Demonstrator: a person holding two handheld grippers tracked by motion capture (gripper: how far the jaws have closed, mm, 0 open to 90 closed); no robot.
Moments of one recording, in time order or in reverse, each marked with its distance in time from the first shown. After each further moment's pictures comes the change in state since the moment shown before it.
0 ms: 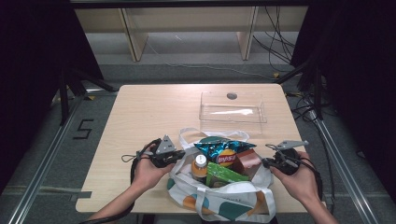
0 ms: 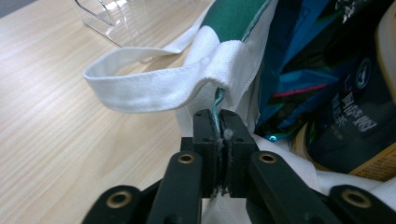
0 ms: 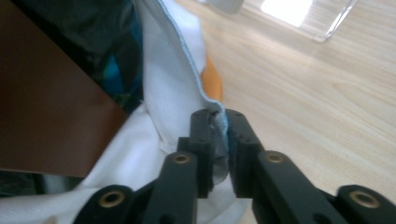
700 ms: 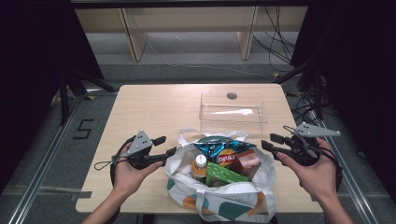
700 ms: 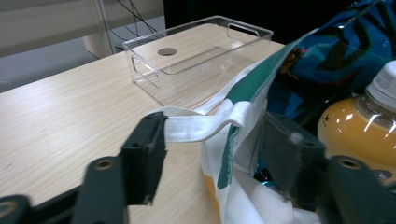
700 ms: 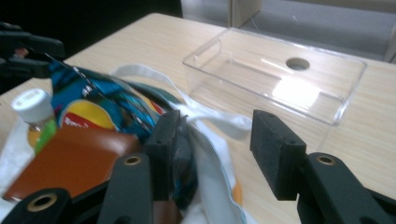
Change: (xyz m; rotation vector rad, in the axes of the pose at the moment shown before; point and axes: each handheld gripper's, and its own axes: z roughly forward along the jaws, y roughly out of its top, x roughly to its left) left arm 0.006 0.002 -0.058 -0.267 0.075 -0.137; right arm 0.015 0.041 -0.068 -0.378 0.101 0.015
